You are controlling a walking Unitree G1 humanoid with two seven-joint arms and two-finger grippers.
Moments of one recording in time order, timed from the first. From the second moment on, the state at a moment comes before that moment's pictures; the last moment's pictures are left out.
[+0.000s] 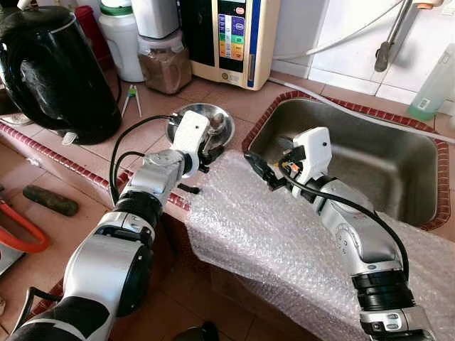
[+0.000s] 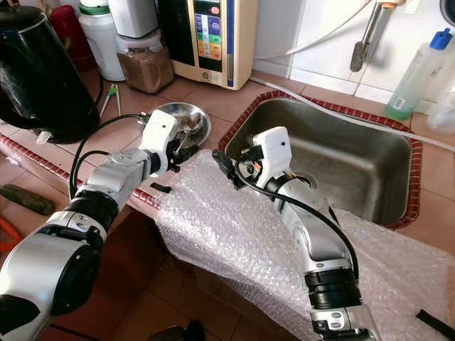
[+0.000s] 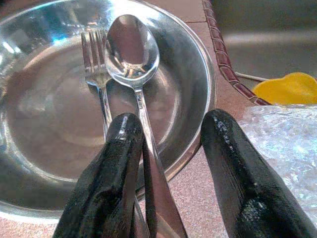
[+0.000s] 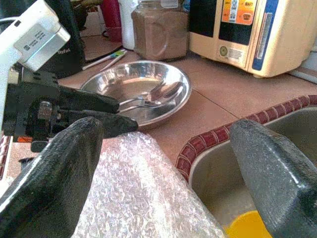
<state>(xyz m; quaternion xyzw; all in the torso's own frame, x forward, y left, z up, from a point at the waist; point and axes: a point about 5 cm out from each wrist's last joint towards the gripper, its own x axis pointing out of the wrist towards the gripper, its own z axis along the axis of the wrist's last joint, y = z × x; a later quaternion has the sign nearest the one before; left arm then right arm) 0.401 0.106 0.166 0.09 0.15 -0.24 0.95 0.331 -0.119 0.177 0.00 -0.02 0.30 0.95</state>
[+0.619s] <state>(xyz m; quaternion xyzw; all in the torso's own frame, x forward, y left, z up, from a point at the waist) 0.404 0.114 0.172 0.05 0.14 -0.22 0.96 0.329 -0.115 0.174 -0.02 0.00 0.31 0.95</state>
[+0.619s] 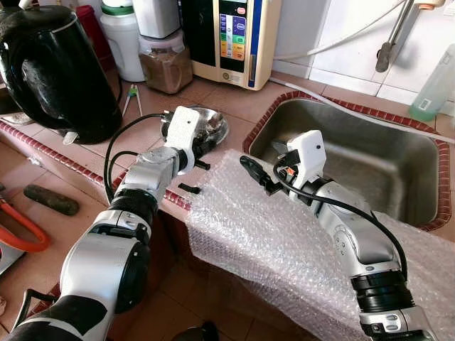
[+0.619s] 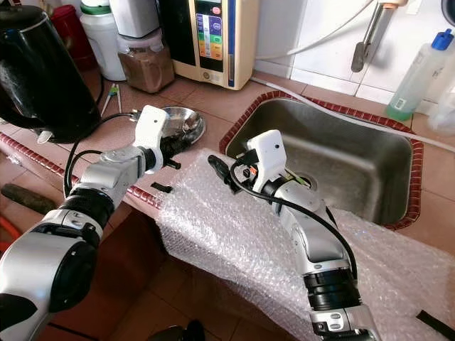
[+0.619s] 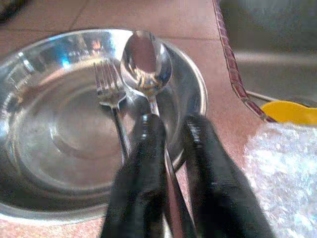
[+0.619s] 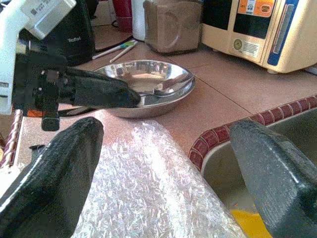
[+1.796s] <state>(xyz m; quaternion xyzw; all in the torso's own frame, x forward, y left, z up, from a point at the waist) 0.412 0.132 0.216 -0.01 -0.02 -0.14 0.99 0.330 -0.114 0.173 -0.02 0.00 0.31 0.95</state>
